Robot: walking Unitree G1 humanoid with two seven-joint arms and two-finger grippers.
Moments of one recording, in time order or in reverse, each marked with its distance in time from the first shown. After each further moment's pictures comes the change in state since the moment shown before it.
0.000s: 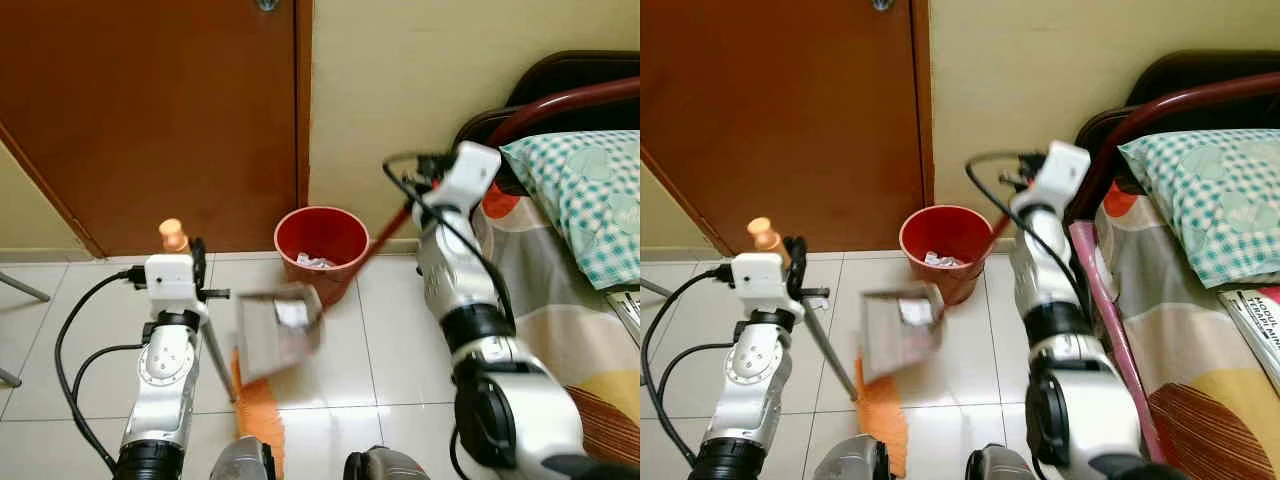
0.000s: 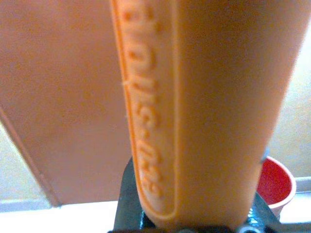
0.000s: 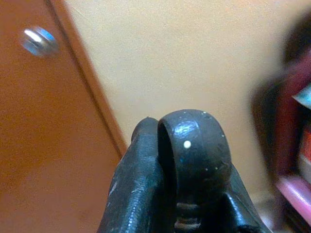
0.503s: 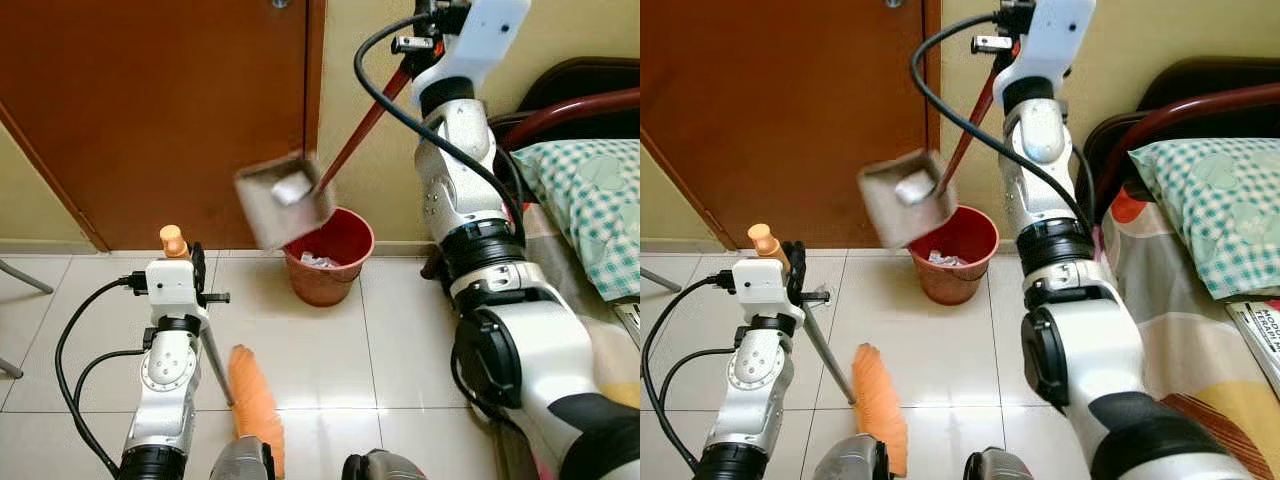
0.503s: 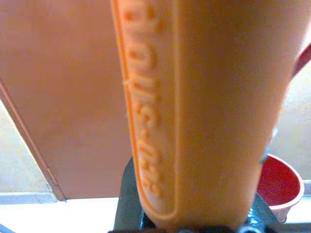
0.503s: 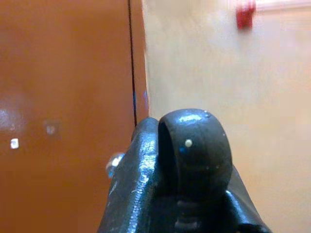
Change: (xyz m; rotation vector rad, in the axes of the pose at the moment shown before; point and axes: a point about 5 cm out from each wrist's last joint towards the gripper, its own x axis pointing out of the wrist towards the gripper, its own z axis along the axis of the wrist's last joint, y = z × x) left arm -0.002 -0.007 0.000 -0.004 -0.008 -0.002; right arm 0.025 0.062 0.112 -0.195 -0.463 0.236
